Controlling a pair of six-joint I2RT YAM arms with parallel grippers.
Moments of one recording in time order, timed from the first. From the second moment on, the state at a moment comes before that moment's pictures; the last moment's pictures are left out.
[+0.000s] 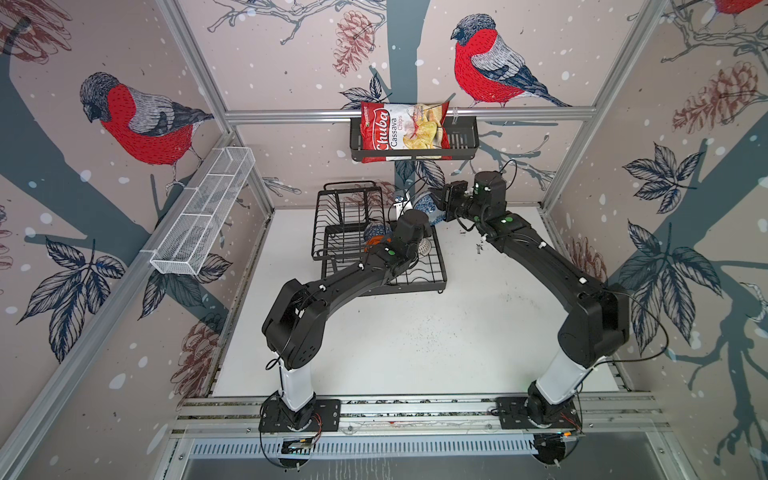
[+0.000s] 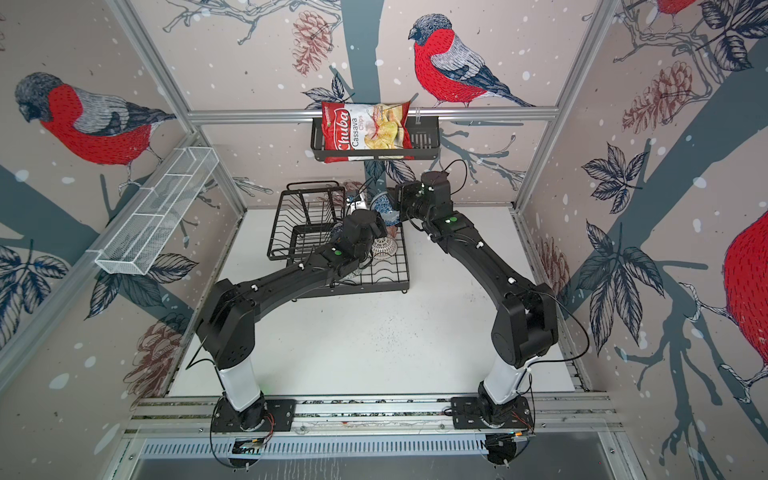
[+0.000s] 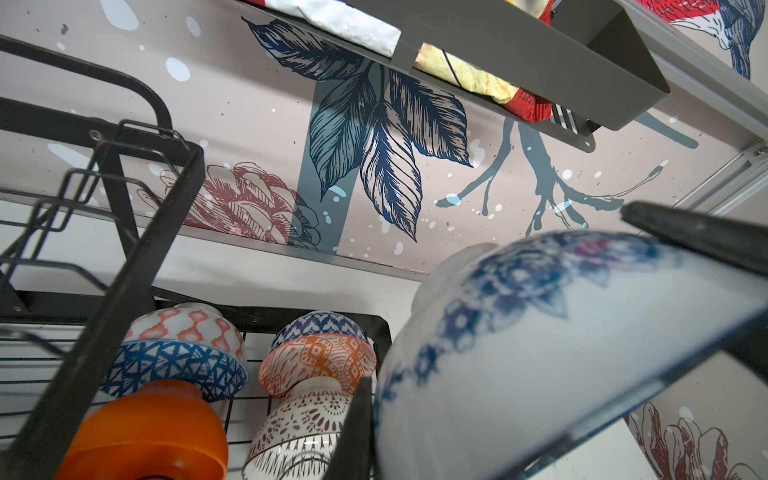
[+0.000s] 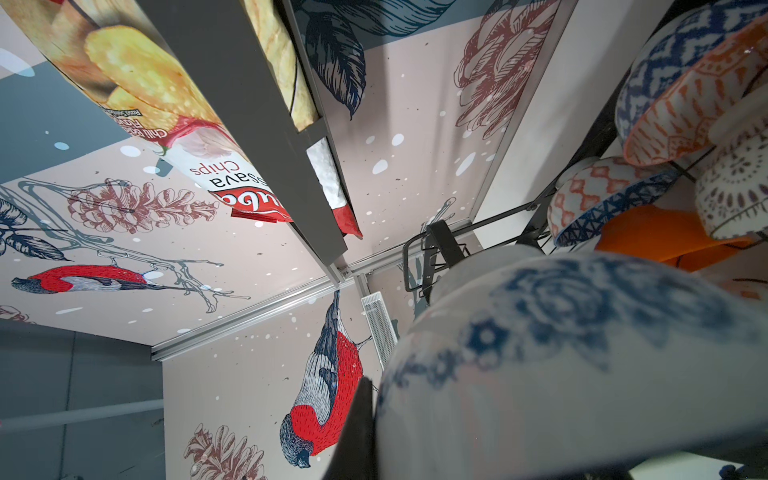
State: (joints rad) left arm -0.75 1.83 1.47 0.08 -0.50 -0.52; right arm 0.46 1.72 1.56 -0.06 -0.30 1.72
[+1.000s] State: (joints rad) left arm -0.74 1.78 1.51 0.02 -0.37 -0.58; right arm 0.42 1.70 1.48 -0.06 -0.21 1.64
